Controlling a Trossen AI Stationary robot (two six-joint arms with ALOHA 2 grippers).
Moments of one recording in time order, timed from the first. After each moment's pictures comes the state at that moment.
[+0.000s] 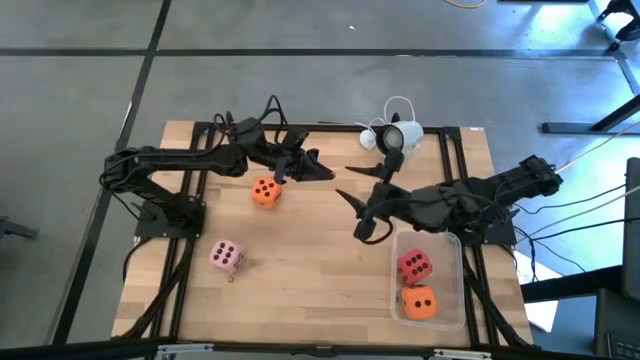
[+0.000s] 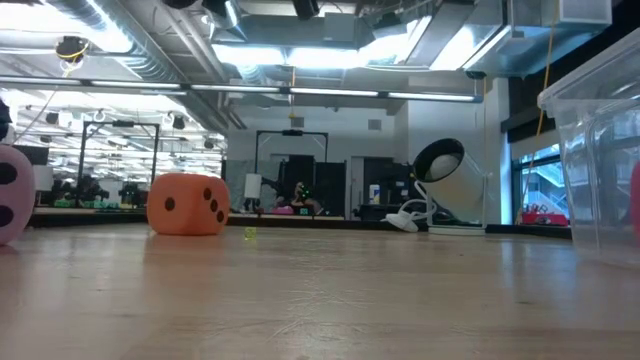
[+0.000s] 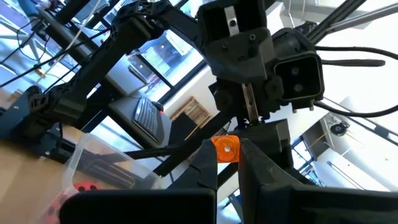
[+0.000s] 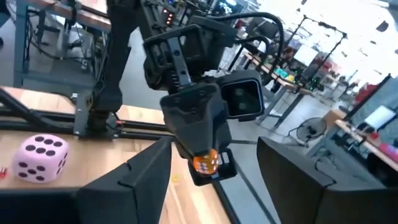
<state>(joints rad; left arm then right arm) 0.29 1.38 1.07 0.63 0.61 -0.98 0.41 1.46 1.56 -0.33 0.87 -0.25</state>
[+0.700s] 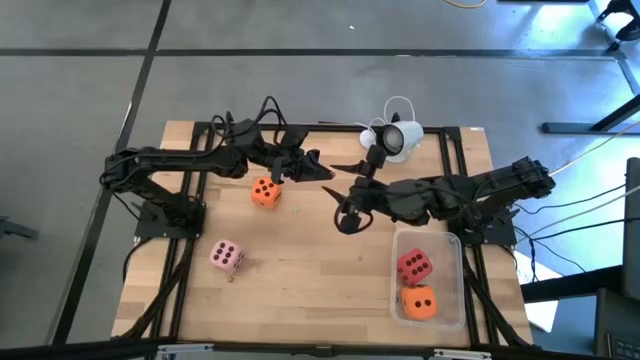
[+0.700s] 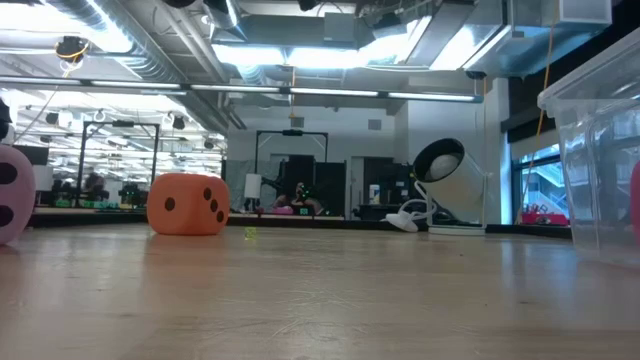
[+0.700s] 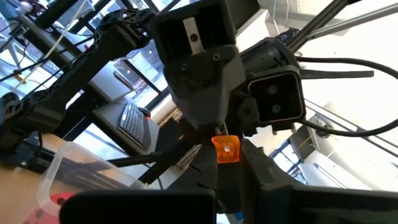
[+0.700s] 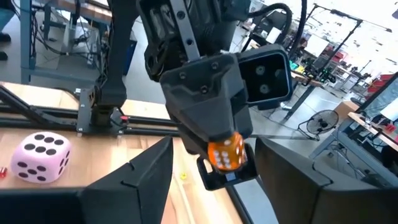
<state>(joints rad) 0.28 1.38 1.07 0.71 0.61 -1.02 0.34 1.52 1.56 -0.29 0.77 -0.22</state>
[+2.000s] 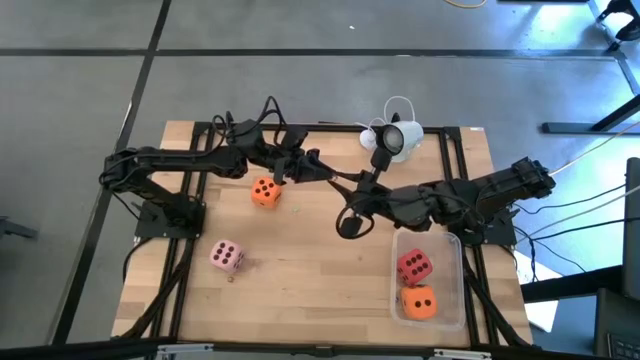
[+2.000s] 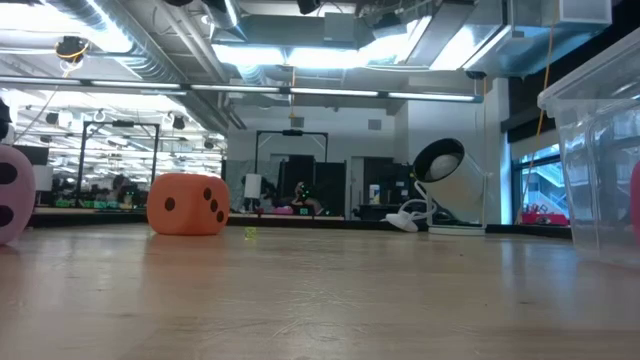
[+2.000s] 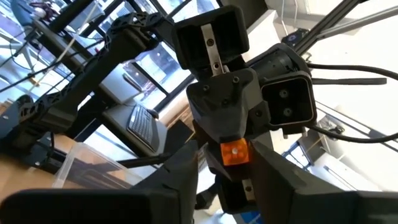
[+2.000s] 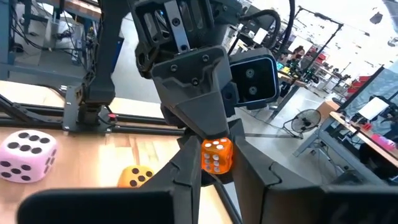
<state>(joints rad) 0.28 1.38 1.08 0.66 0.57 -0.98 0.39 1.52 1.56 -0.28 0.86 -0.24</state>
